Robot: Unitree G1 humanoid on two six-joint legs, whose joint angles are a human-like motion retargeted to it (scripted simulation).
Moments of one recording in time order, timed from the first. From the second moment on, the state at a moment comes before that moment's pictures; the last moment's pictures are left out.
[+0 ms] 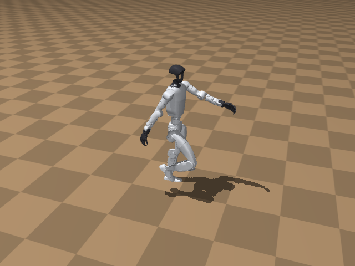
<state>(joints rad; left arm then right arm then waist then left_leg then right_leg) -1.05 0.38 -0.27 1.38 -0.15 -0.19 -0.06 0.43 -0.30 0.04 1.63 0.42 -0.15 0.12 -0.11 0.08 0.00 0.19 0.05 0.15 -0.09 -0.22 -0.04 -0.75 -0.10 -0.14 1.82 -0.41 -0.12</state>
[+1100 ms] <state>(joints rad) -0.41 0.14 -0.23 1.58 -0.19 -0.25 -0.10 -0.20 -0.17 0.10 1.59 0.29 -0.20 -0.04 0.13 0.00 0.07 0.07 0.05 0.39 -0.09 -0.15 -0.10 -0.16 -0.10 -0.13 1.16 -0.09 0.02</state>
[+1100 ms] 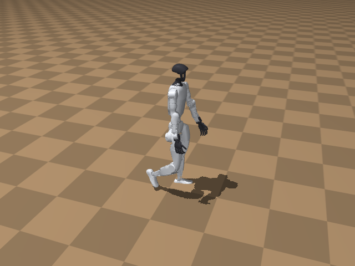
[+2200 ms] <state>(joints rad) 0.26 0.14 -0.22 1.61 -0.32 -0.31 -0.19 -0.94 -0.19 0.16 1.39 0.62 -0.40 -0.22 0.38 -0.09 0.10 -0.08 0.02 0.53 -0.02 -0.24 0.05 0.26 -0.11 0.13 0.11 -0.21 0.15</state>
